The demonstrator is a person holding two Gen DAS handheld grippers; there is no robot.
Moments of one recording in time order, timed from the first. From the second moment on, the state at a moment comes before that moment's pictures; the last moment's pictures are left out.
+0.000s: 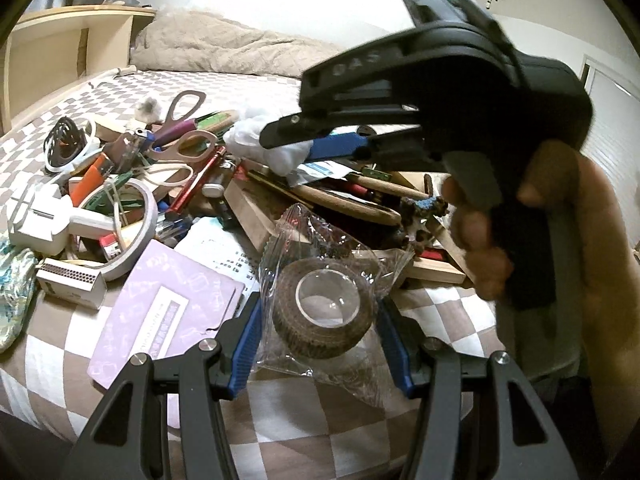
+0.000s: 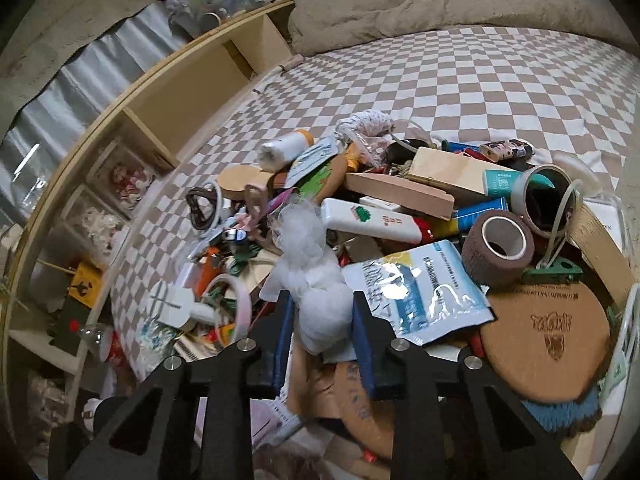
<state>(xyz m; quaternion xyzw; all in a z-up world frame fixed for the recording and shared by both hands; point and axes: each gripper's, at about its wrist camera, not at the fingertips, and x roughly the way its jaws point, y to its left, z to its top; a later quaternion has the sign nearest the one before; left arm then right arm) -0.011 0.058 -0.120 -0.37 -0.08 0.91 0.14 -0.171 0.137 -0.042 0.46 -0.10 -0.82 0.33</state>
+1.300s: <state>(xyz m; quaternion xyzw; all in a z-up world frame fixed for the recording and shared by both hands) -0.034 0.087 0.003 -0.25 -0.05 0.95 0.17 -0.105 0.284 0.097 0.31 -0.15 -0.89 0.29</state>
